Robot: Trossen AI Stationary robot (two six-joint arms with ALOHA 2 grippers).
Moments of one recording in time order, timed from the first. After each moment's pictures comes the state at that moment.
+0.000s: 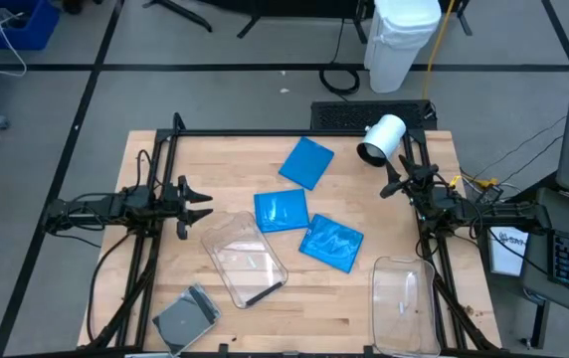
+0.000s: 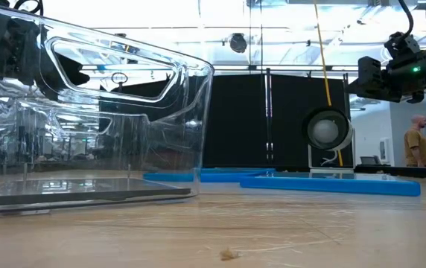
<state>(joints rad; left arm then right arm) 0.00 0.01 0.09 -0.17 -0.11 -0.14 -0.03 0.12 0.02 0.13 1.07 0.07</state>
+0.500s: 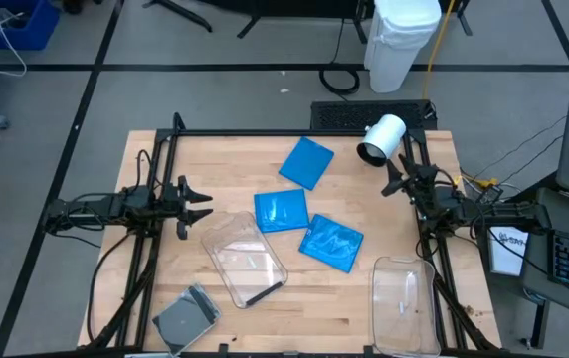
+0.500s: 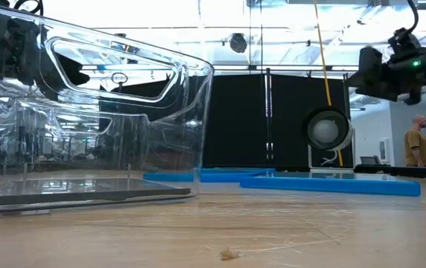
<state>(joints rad) 0.00 0.01 0.09 -0.17 -0.11 -0.14 -0.03 0.12 0.02 0.19 1.01 0.23</state>
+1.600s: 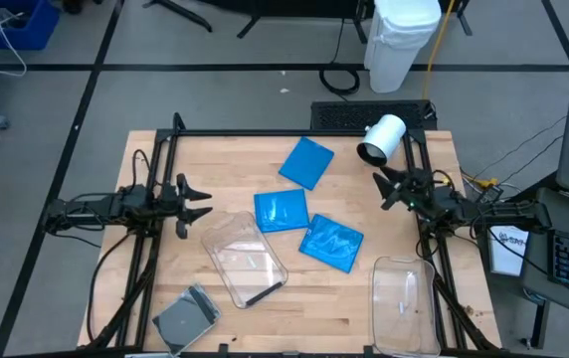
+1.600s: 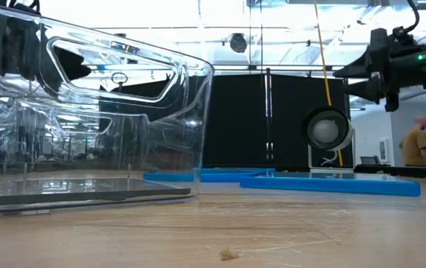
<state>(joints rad) 0.00 0.01 0.09 -0.11 -0.11 -0.08 -0.02 0.13 0.02 0.15 0.69 0.39</state>
